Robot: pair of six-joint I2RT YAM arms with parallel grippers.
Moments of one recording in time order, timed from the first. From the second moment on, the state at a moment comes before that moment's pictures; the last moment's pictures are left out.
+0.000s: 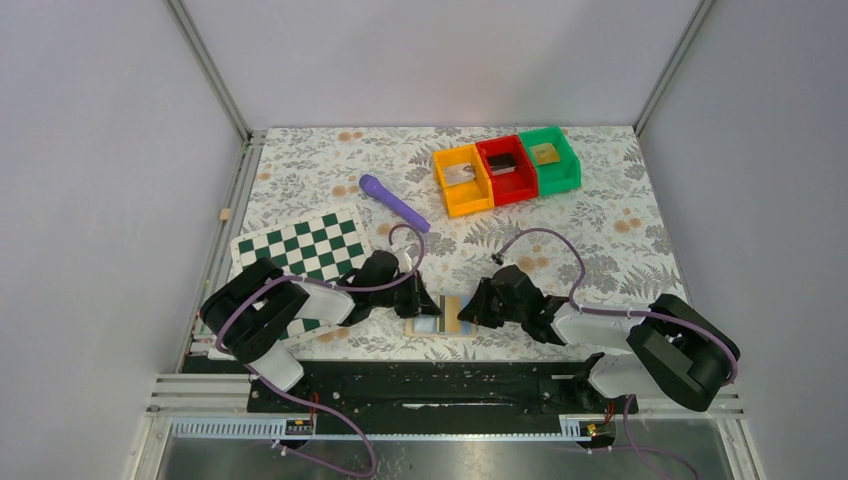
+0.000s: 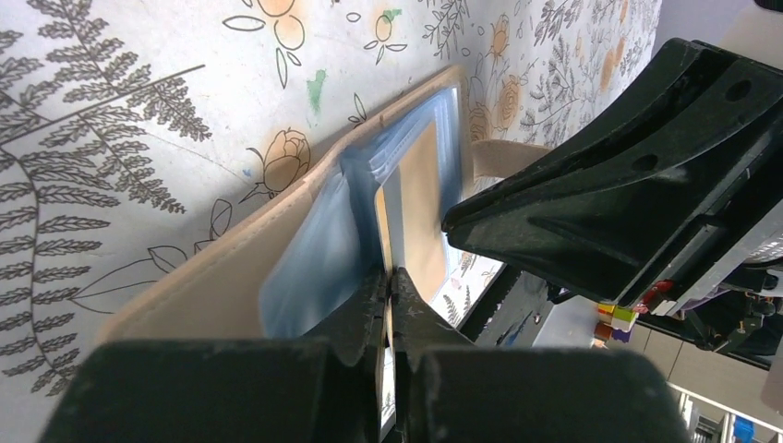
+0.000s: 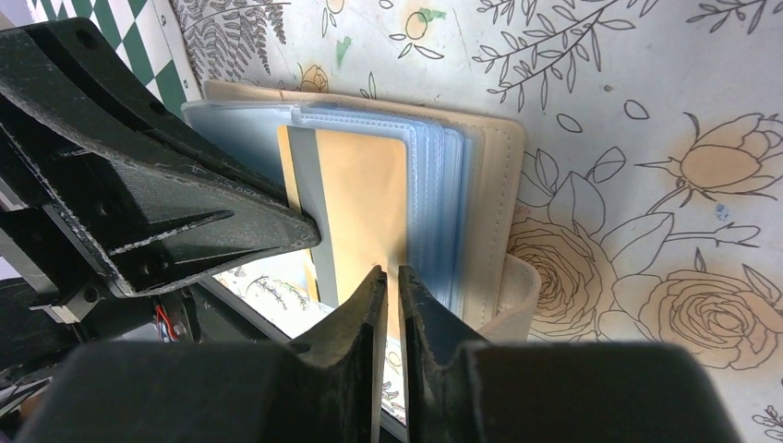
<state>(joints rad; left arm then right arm) -0.73 1.61 0.46 0.49 0.47 -0.89 0.80 1.32 0.35 0.24 -0.12 0.98</state>
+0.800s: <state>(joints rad) -0.71 1.57 0.44 0.48 0.54 -0.92 0.80 1.33 0.34 0.25 -0.12 1.01</state>
